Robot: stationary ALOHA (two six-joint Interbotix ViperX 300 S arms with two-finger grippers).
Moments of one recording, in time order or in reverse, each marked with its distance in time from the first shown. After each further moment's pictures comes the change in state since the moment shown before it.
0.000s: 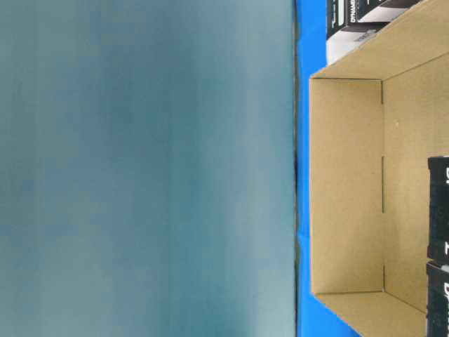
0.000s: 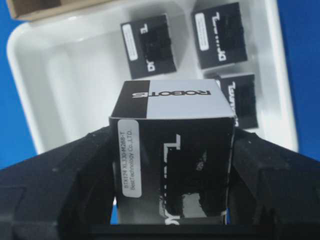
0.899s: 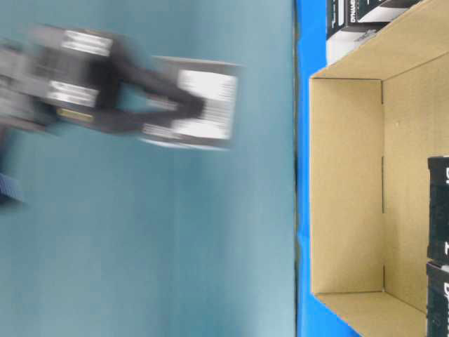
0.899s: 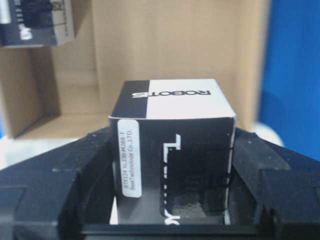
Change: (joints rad) left arm 0.000 -0.002 0.000 0.000 0.000 0.002; right arm 0.009 0.520 -0.494 0.015 0.038 -0.161
